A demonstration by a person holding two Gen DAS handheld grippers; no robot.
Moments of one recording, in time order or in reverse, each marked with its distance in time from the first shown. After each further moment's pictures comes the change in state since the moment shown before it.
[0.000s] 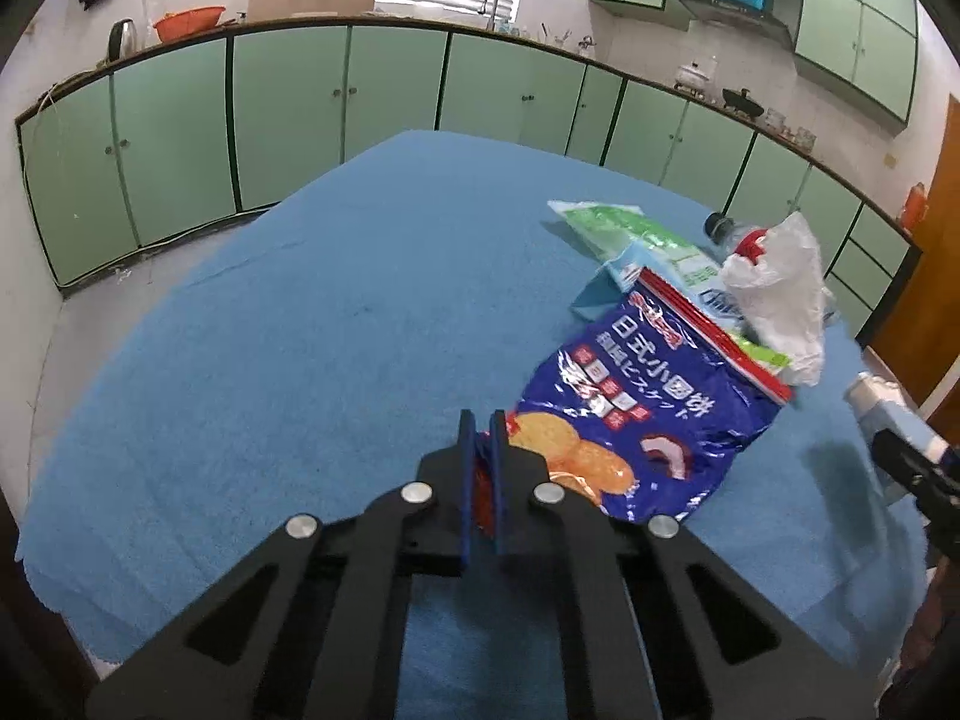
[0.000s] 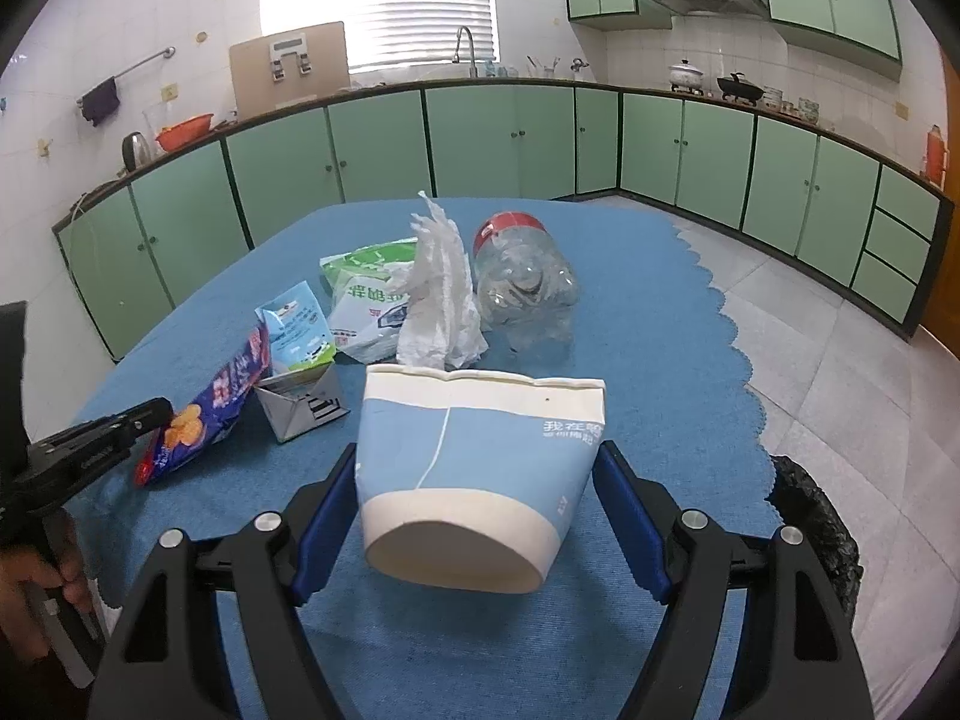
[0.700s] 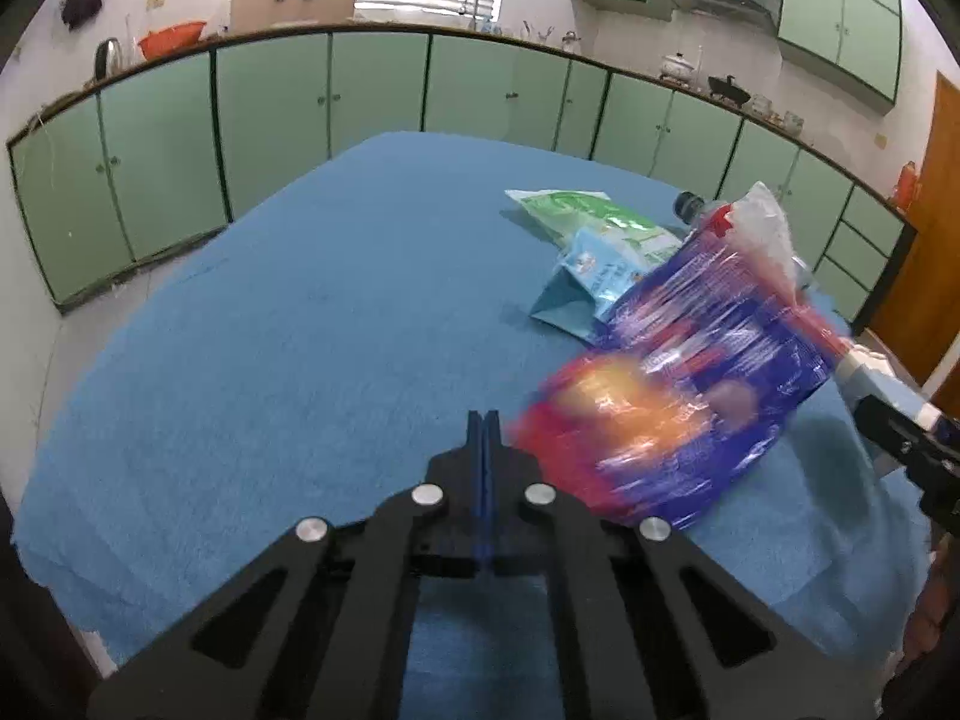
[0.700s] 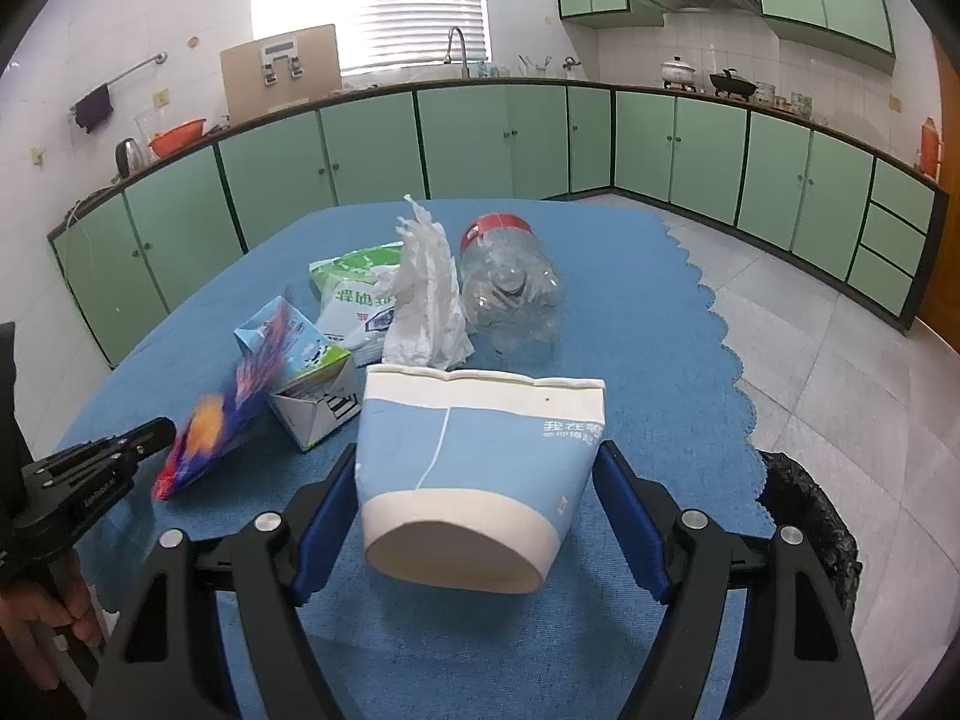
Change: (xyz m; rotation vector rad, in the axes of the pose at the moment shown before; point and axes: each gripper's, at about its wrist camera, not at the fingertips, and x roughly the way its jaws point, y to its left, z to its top) left arm 0.000 -0.029 -0.011 0.044 0.001 -0.007; right arm 0.000 -0.007 0.001 0.011 -0.002 -0.005
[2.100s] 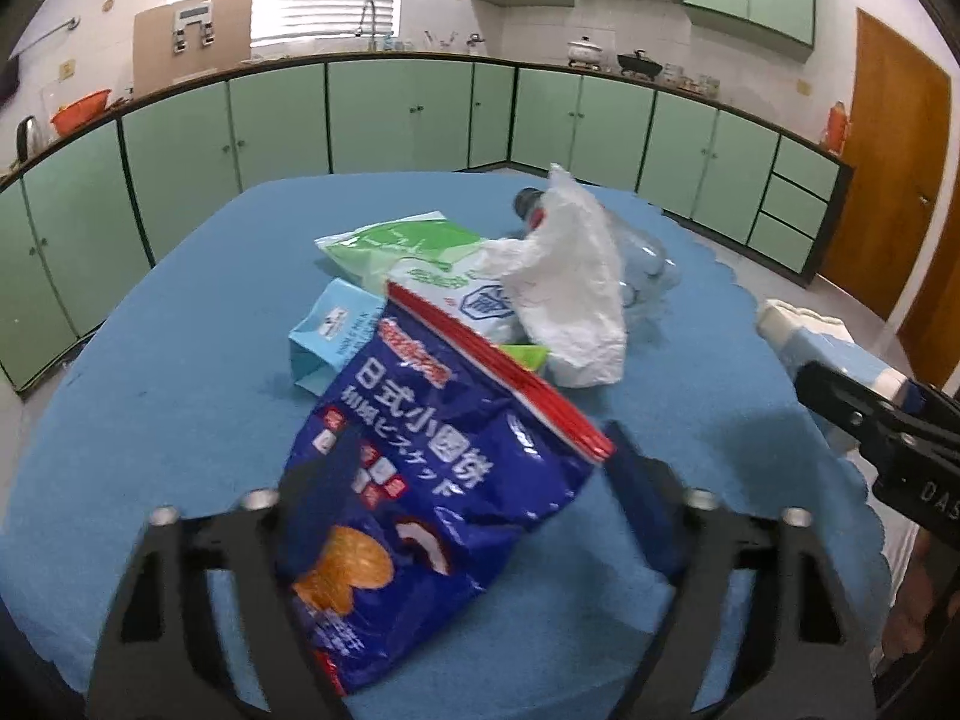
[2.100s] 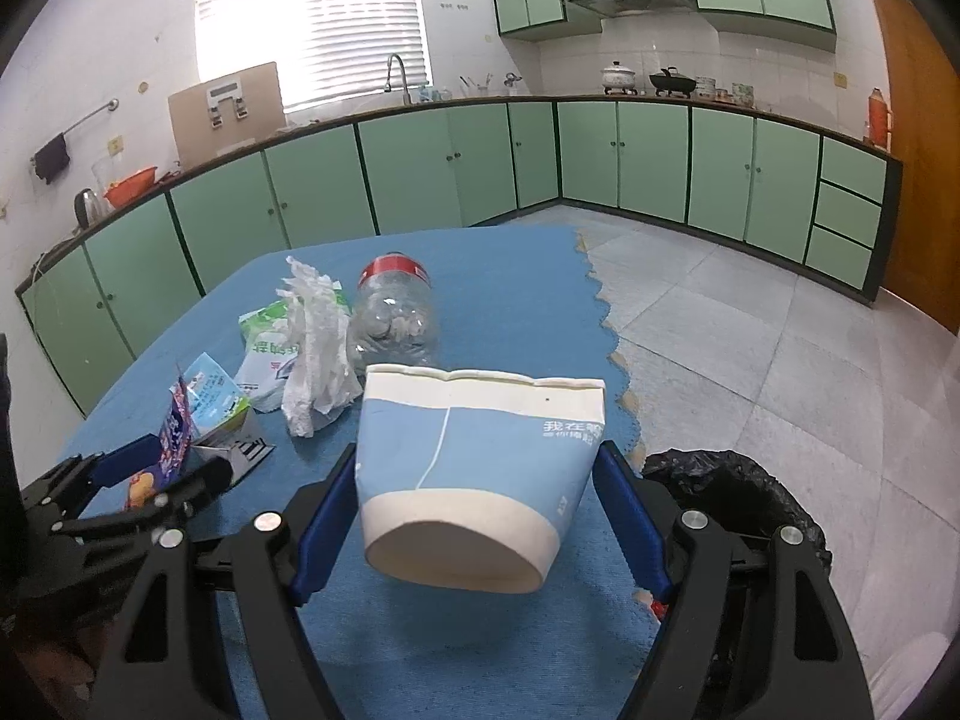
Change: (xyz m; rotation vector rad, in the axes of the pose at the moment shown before) left arm 0.018 -0.111 0.014 0.164 -0.021 -0.097; right arm -0.013 -0.056 0.004 0.107 -0.054 -0.075
